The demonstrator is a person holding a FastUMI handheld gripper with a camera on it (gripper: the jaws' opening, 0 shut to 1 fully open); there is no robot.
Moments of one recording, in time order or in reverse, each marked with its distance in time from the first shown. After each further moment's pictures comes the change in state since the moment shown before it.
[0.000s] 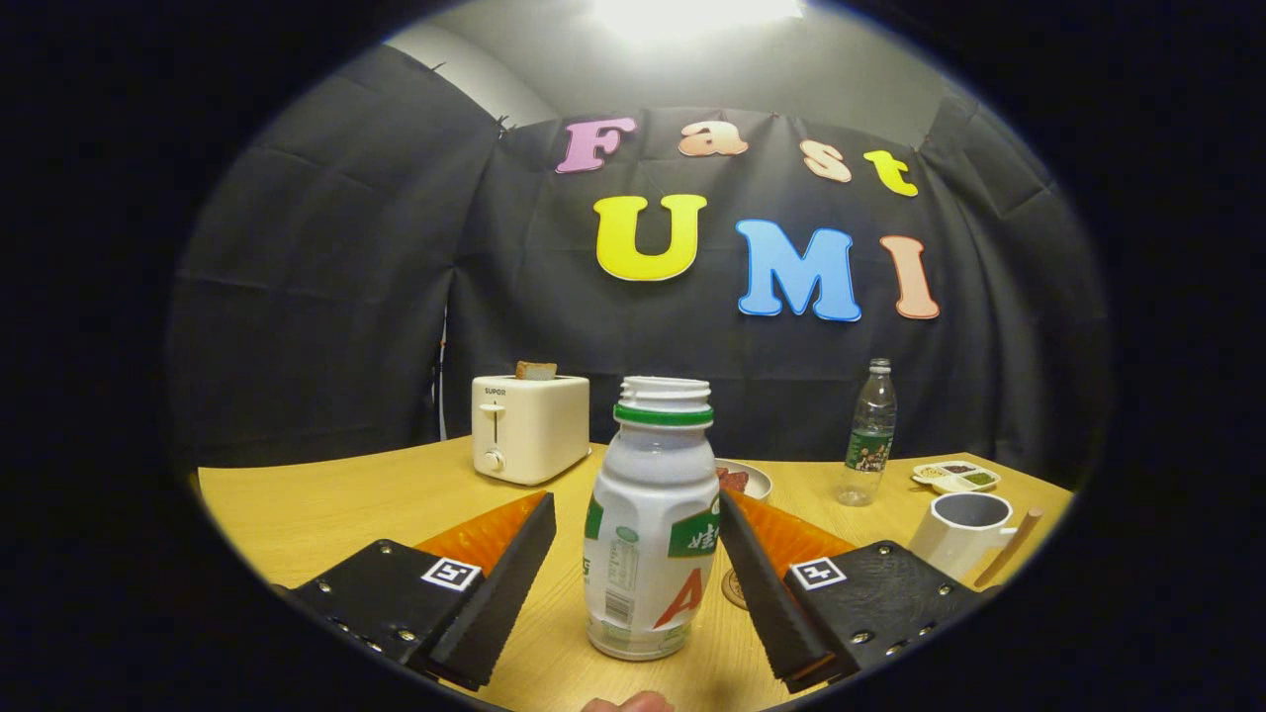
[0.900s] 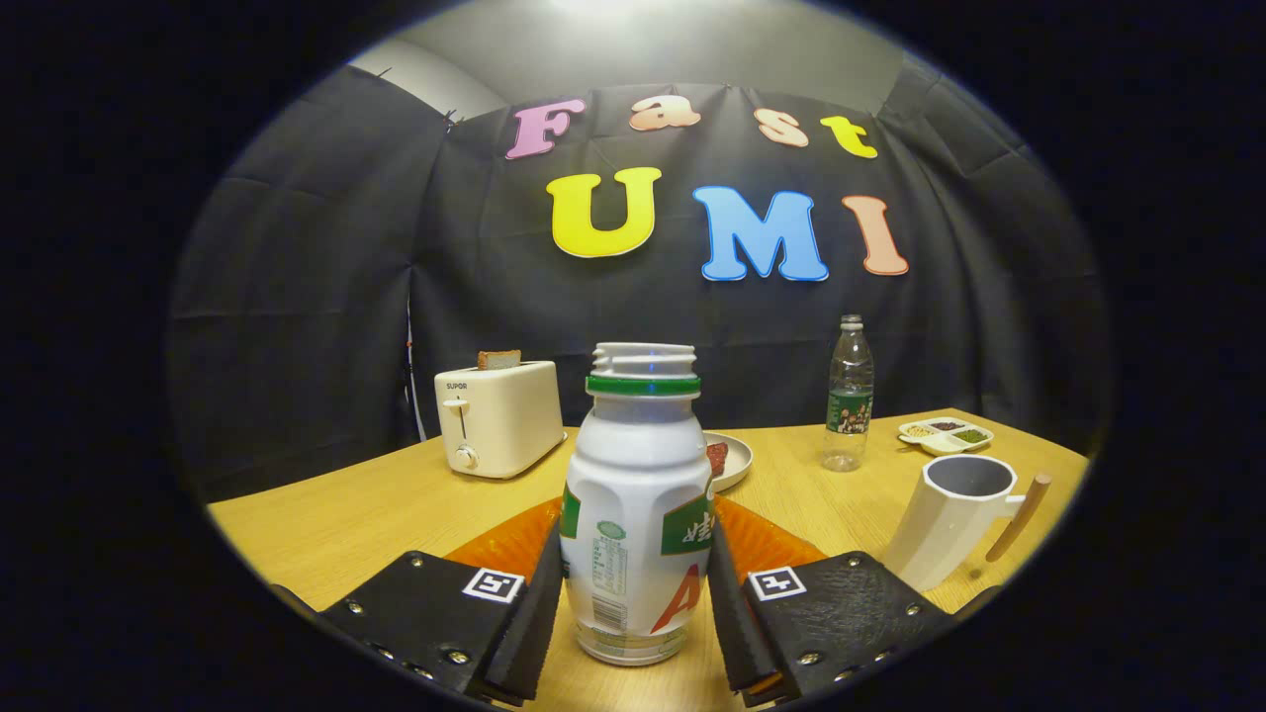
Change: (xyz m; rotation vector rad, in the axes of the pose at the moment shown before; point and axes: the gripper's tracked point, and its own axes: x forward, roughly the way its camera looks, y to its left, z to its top) arm 0.005 -0.020 -0.009 0.147 0.086 -0.070
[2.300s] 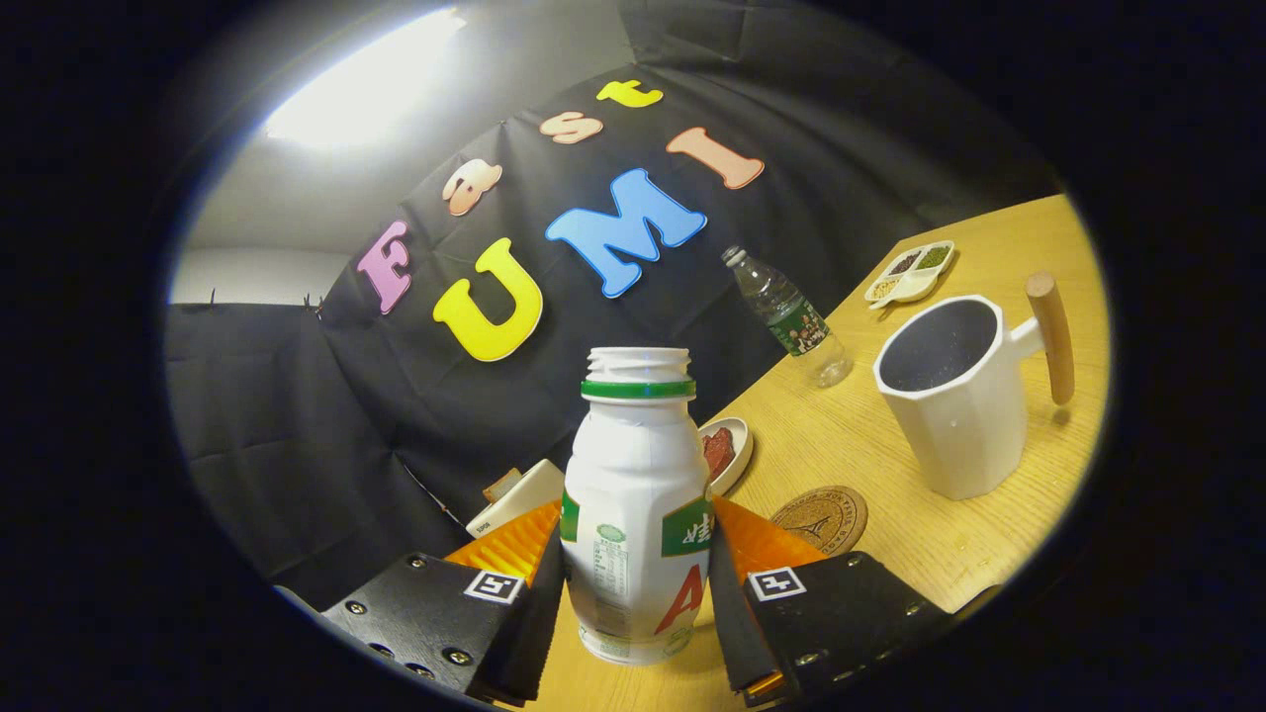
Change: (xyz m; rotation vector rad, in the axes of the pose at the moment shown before) arm 0.003 -0.042 0.025 0.699 -0.114 0.002
